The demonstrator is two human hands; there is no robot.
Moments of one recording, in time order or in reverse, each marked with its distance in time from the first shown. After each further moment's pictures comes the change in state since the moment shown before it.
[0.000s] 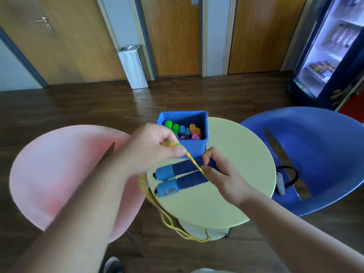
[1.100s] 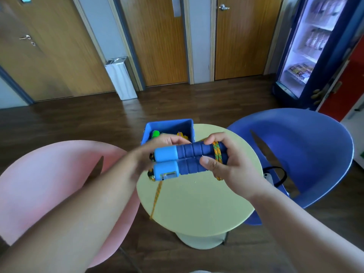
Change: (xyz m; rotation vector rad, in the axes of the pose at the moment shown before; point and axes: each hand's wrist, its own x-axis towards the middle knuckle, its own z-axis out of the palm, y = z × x) left_hand 0.101 -0.060 0.046 -0.300 -0.308 -0.203; right_hand -0.012 -0.052 -0.051 0.141 0.133 -0.092
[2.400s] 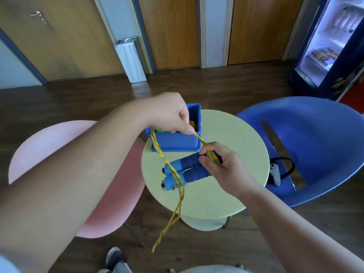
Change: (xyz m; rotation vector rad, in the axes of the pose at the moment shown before) left_hand -0.041 0.117 0.008 0.908 0.040 0.045; right_hand -0.012 0.065 0.007 -0.326 0.004 0.036
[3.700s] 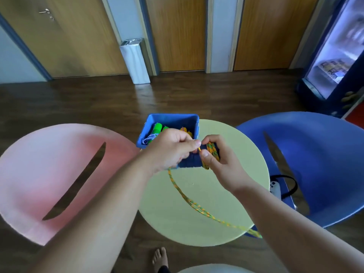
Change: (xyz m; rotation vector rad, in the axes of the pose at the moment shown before) left_hand 0.040 0.001 0.082 -0.905 0.234 -0.085; right_hand 0.078 0.037 -0.032 0.260 -0.076 -0.025
